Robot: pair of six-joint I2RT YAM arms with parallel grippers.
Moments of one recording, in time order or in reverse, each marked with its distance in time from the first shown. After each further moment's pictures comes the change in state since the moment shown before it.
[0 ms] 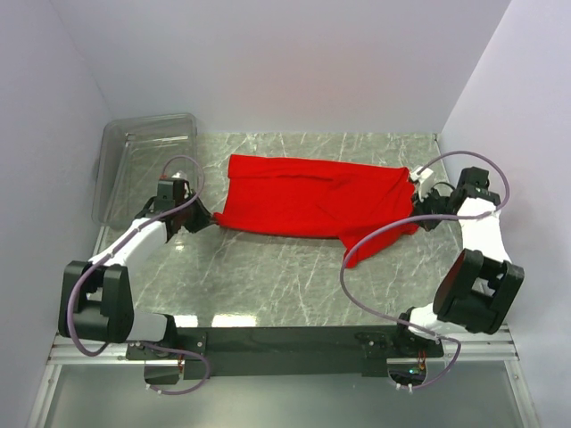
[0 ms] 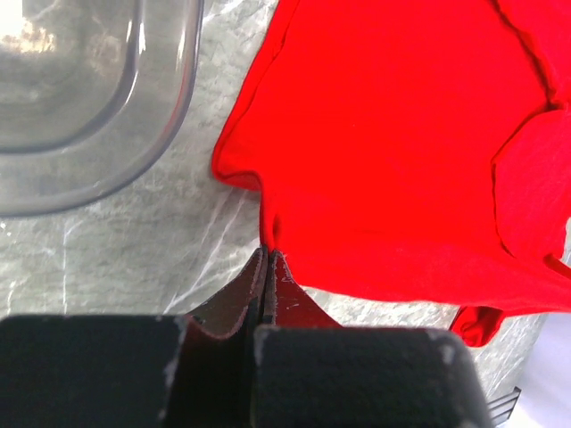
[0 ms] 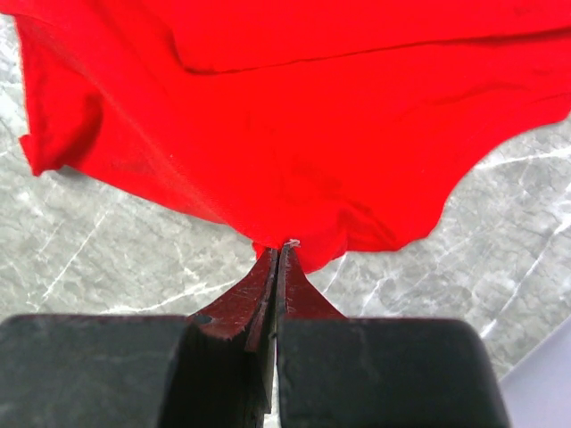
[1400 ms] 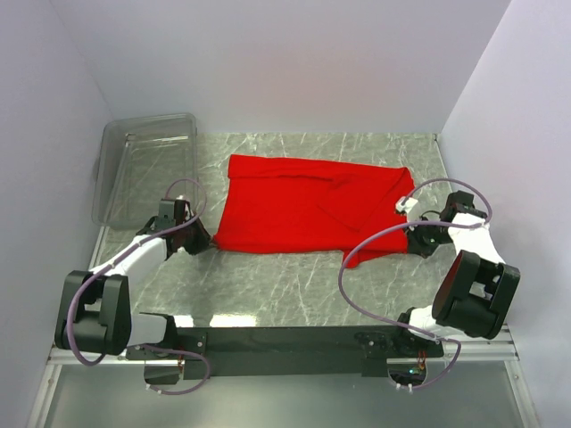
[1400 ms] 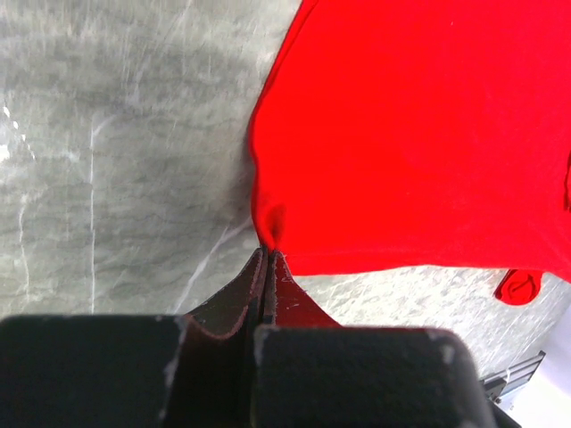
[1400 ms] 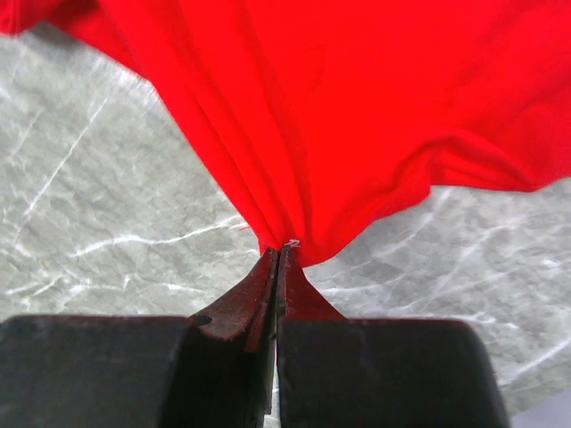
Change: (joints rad) left arm 0.001 -0.067 -0.188 0.007 0.050 0.018; right arm 0.001 -0.023 -0.222 -0.010 0.172 -0.163
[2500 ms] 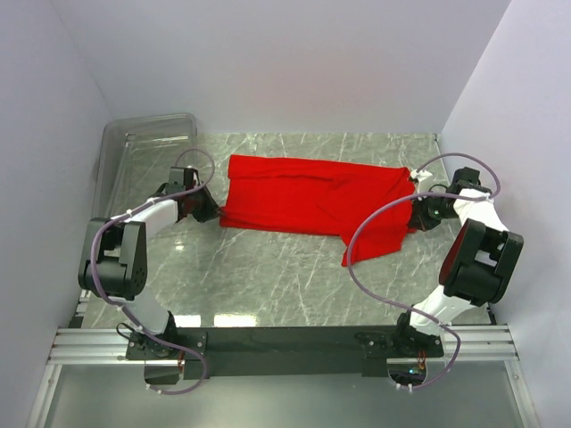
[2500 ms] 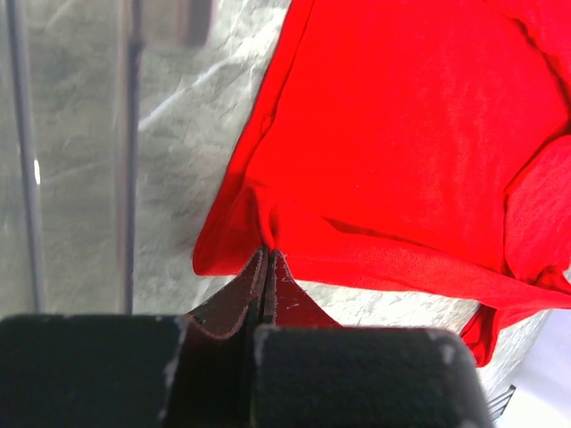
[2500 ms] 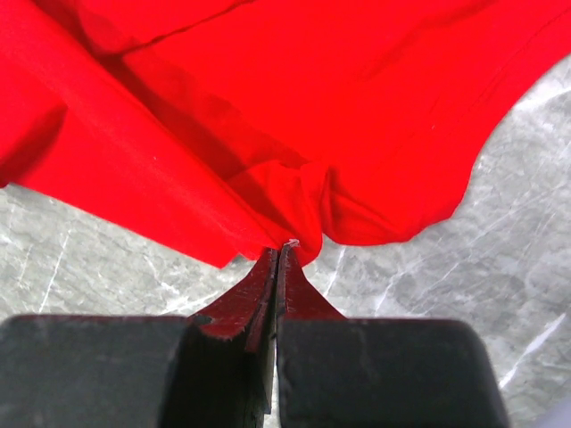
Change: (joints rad) left arm 0.002 0.367 0.341 0.069 0.014 0.000; right arm 0.000 0.238 0.257 0.082 -0.064 0.321
